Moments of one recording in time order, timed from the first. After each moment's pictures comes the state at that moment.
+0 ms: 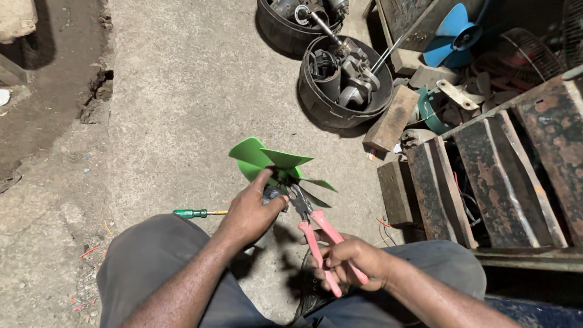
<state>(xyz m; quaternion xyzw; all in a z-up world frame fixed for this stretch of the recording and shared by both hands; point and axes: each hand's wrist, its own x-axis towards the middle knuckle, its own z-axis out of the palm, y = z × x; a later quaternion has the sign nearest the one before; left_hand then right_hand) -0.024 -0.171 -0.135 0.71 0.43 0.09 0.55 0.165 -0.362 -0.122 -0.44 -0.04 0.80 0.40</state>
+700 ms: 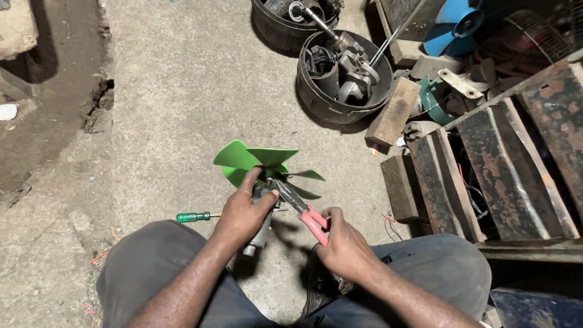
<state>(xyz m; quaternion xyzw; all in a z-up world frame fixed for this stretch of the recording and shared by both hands) -0.020 -0.169 -0.157 0.69 0.47 0.10 0.54 0.138 -0.340 -0.114 -0.84 -0.44 0.32 0.09</state>
